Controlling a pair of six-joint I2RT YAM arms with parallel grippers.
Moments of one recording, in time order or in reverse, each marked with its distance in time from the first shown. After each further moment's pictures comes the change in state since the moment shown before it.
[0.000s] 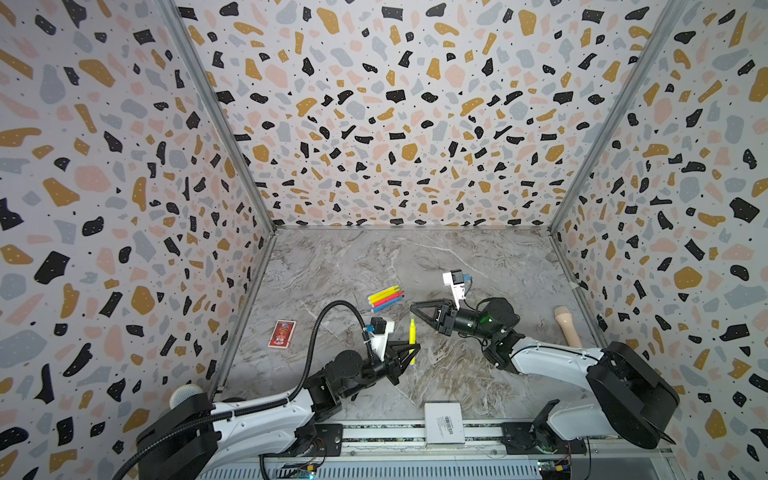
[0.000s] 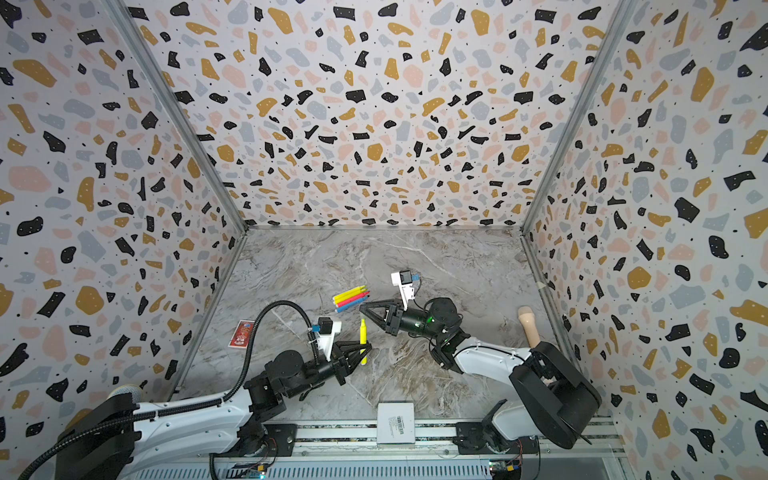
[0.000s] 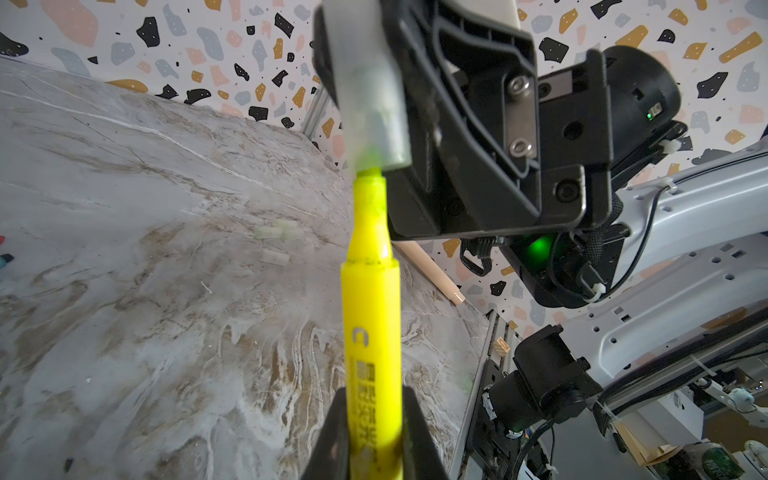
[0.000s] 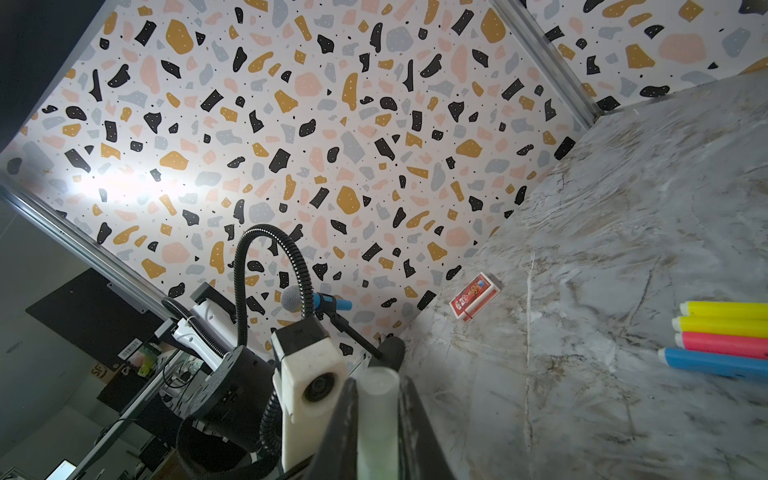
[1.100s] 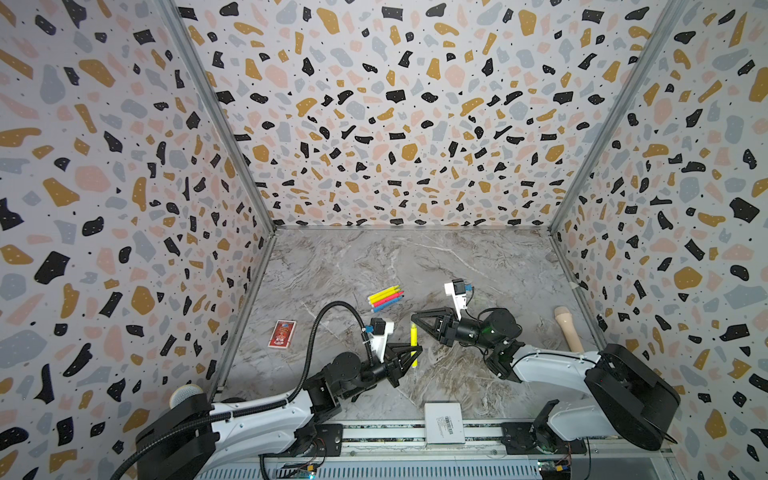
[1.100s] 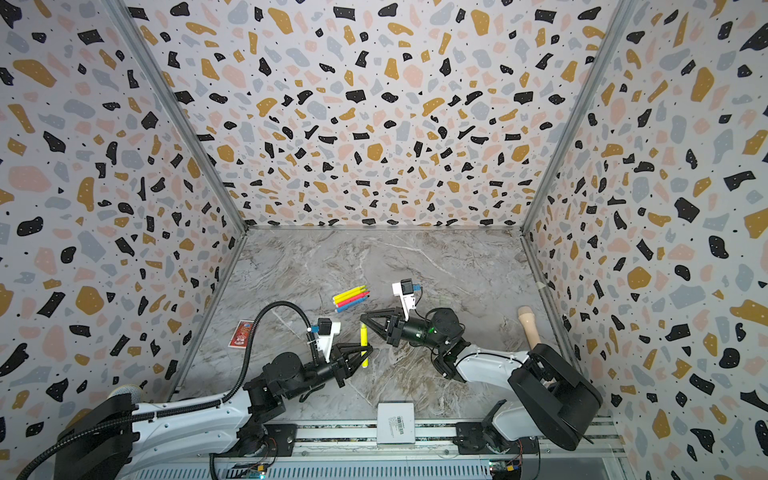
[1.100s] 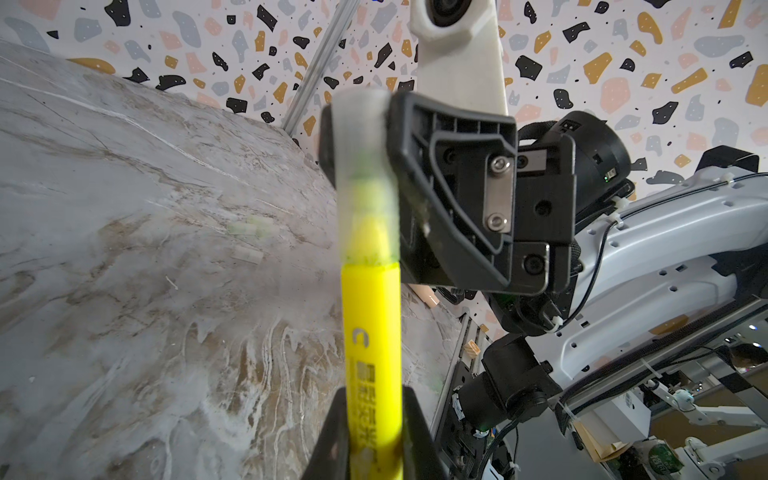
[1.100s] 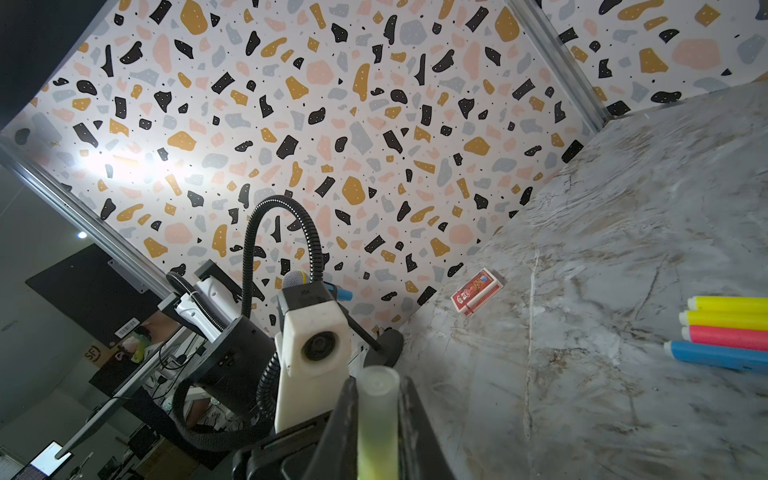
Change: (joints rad) left arm -0.011 -0.011 -0.006 0.031 0.022 -0.068; right arm 0.036 -0.009 -0.076 0.079 0.021 -0.043
